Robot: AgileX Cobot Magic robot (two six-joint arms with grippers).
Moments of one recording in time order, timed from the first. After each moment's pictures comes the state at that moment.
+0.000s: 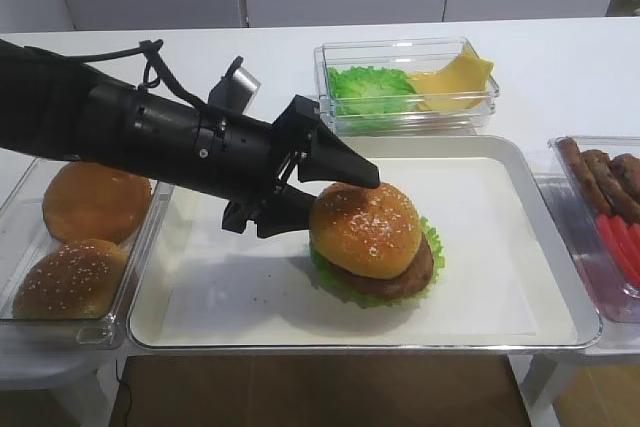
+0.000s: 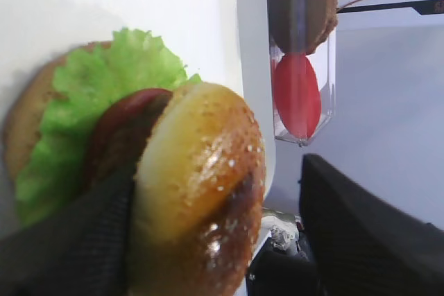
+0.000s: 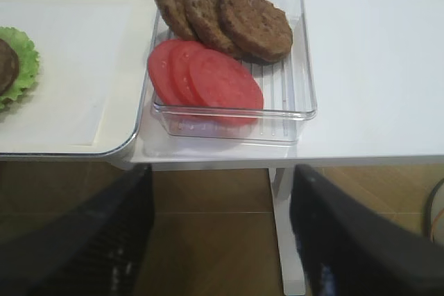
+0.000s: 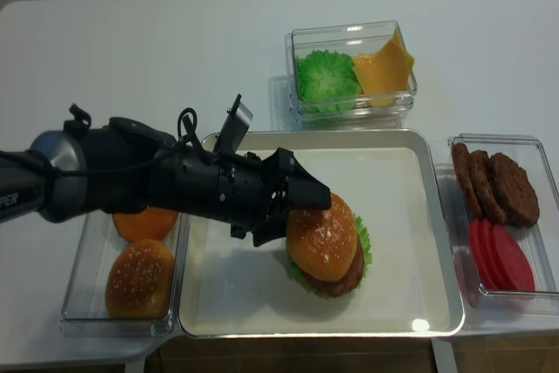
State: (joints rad) left arm -0.40 1.77 -0.98 -1.52 0.93 0.72; right arm 0.05 -0.02 -0.48 0.05 1.16 0.02
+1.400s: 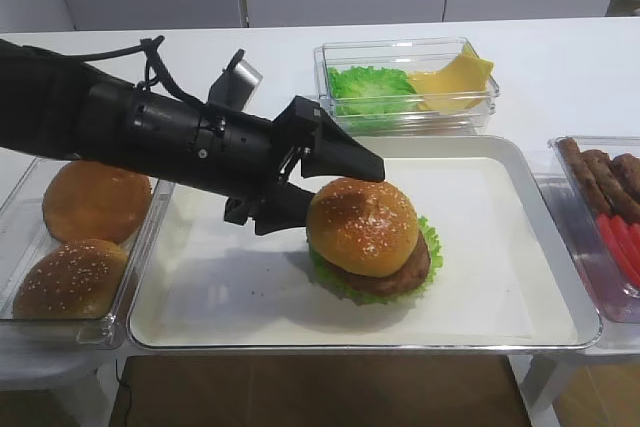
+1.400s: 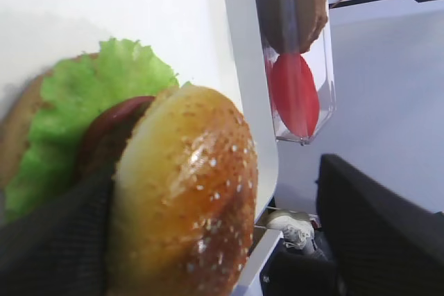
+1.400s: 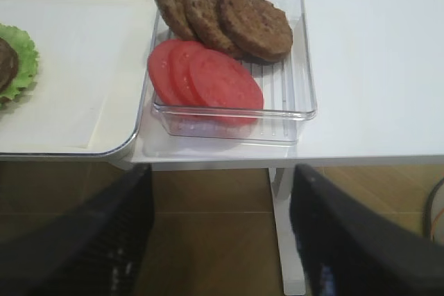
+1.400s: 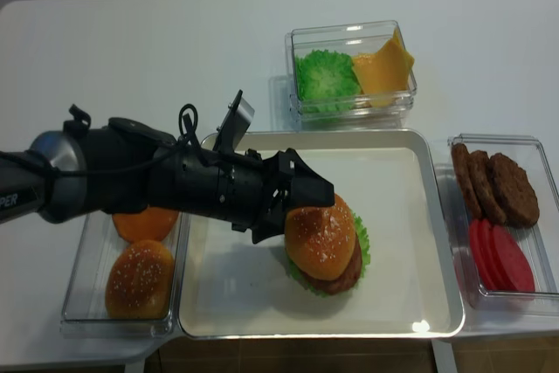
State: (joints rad) left arm -0.40 1.77 -0.98 -1.54 0.93 0.81; right arm 0.05 -0.02 -0.48 0.05 1.16 0.02
